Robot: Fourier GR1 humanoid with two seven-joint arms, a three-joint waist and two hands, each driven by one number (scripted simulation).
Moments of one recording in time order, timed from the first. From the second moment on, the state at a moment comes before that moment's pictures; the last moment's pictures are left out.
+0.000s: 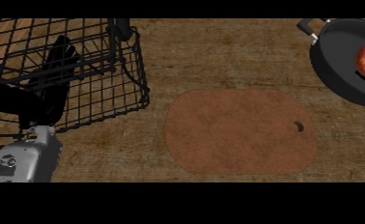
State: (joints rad) left arm -0.24 0.22 0.06 -1.64 0.09 0.15 0.24; right arm -0.67 -0.76 -0.25 -0.58 0.51 -0.03 -0.74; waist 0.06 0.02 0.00
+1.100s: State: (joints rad) left arm -0.24 0.21 0.06 -1.63 0.09 0.13 0.21; right arm -0.89 -0.82 -0.43 -0.15 0.31 0.45 -0.74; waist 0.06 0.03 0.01
